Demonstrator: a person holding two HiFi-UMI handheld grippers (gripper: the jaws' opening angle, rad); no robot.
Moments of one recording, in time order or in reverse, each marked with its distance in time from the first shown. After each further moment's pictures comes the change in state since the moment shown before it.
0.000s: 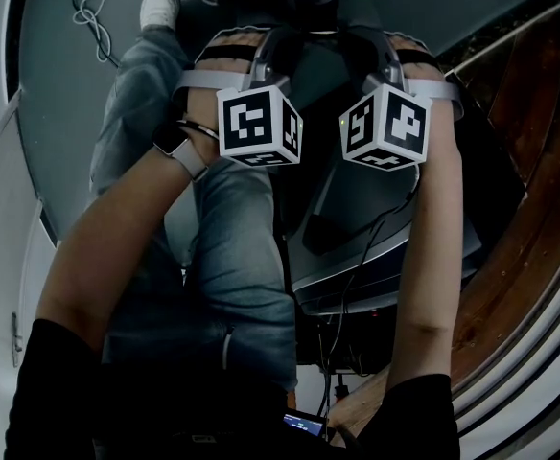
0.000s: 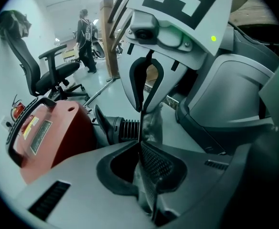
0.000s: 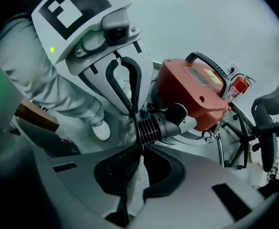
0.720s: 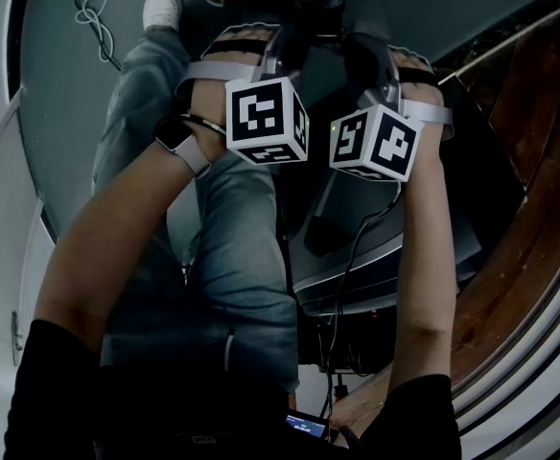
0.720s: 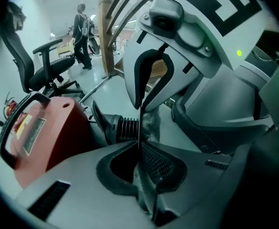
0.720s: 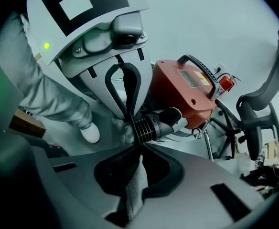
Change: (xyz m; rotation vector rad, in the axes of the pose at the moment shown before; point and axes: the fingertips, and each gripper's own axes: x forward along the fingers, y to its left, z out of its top) left arm 0.005 0.004 -0.001 0.003 0.024 -0.073; right arm -0.004 -0.009 0.005 0.068 0.035 -0.147
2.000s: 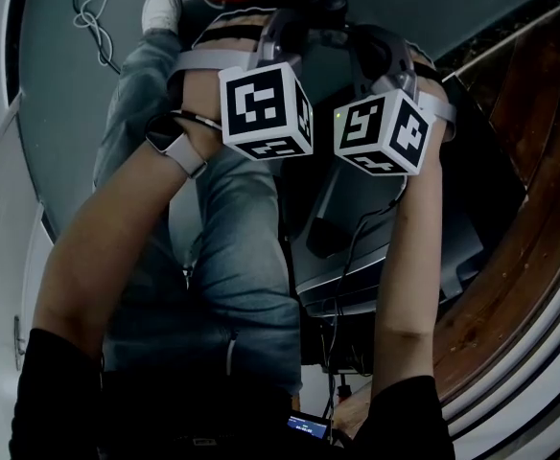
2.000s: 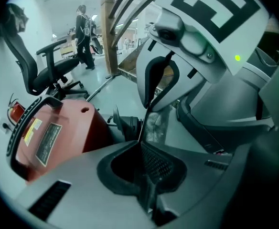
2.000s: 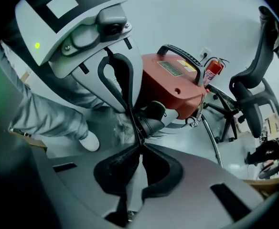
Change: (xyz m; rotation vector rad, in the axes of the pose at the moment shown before) left arm -0.008 0.033 0.001 -0.007 0.015 0.036; right arm 0.006 -0.021 -0.001 0.202 0.020 -0.001
